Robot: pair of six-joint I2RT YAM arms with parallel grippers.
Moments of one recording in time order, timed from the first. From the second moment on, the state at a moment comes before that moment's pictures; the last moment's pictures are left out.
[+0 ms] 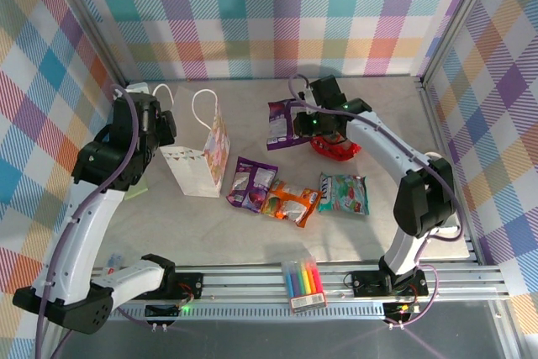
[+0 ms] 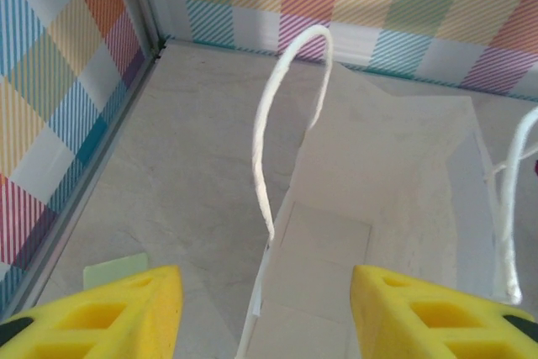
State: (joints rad) left arm -0.32 1.10 1.49 -1.03 -0.46 -0.35; right arm 0.49 1.74 1.53 -0.70 -0.19 0.28
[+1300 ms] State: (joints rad) left arm -0.04 1.21 1.46 -0.86 -0.08 -0.39; right arm 0.59 1.61 1.86 -0.69 -0.31 0.28
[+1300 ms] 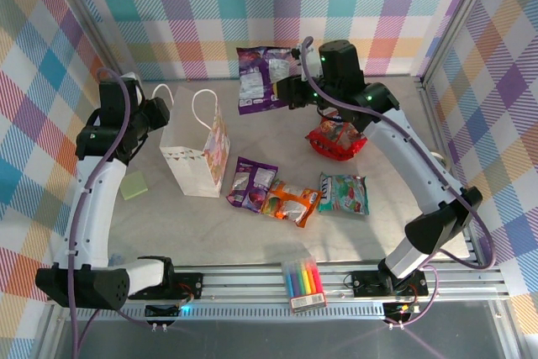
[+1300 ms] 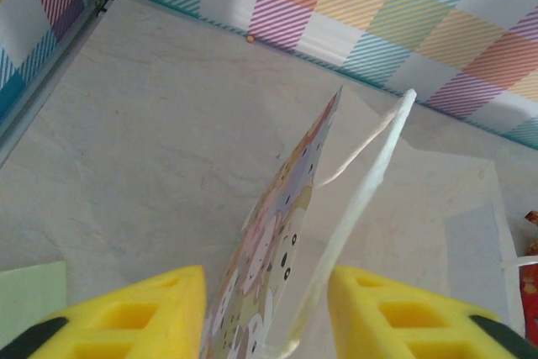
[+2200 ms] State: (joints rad) left arm 0.02 1.23 1.39 -0.76 0.06 -0.40; right arm 0.78 1.76 2.12 -0.57 -0.38 0.37
